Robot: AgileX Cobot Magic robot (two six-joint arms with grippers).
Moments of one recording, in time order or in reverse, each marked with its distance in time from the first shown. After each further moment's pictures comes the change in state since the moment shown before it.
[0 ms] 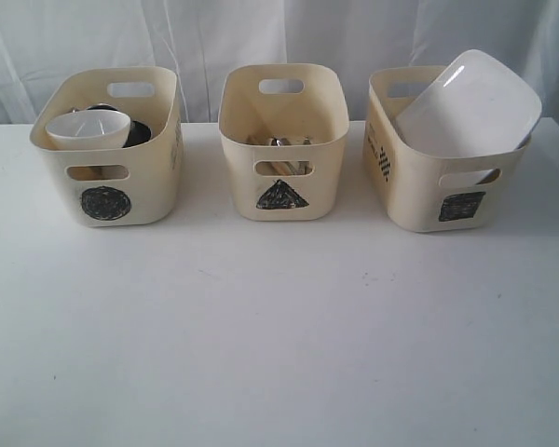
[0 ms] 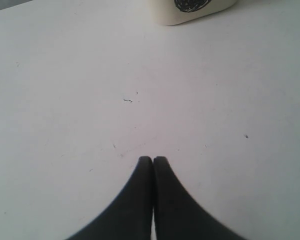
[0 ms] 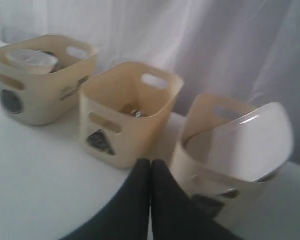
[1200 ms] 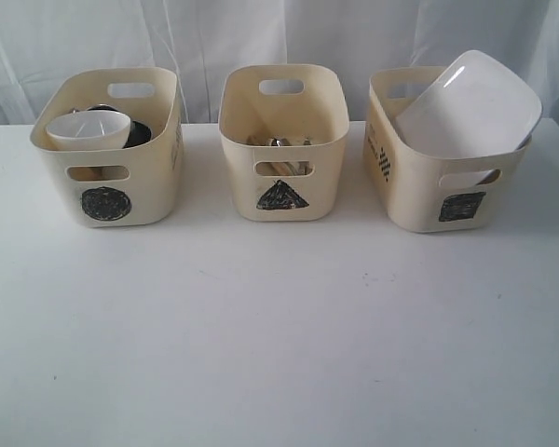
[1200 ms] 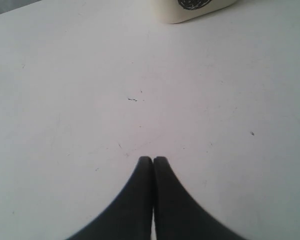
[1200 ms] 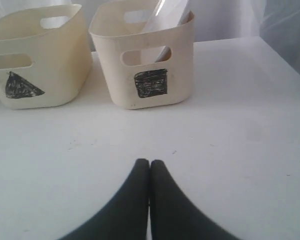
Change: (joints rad) left arm 0.000 0.000 0.000 0.025 -0.002 0.000; right arm 0.074 -0.538 0.545 -0.920 -0.176 1.250
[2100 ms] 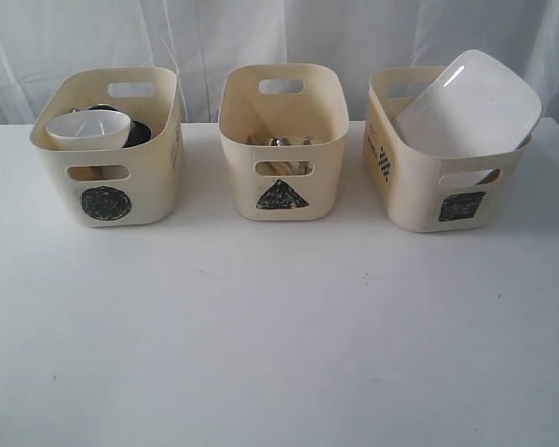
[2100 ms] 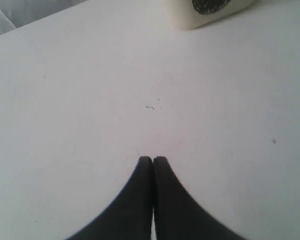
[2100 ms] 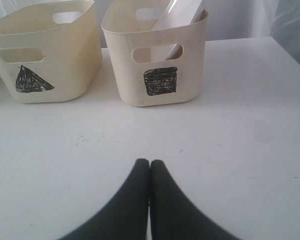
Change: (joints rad) left arm -0.013 0.000 0.000 0.095 -0.048 -0.050; right arm 0.033 0.000 0.000 -0.012 0.004 -0.008
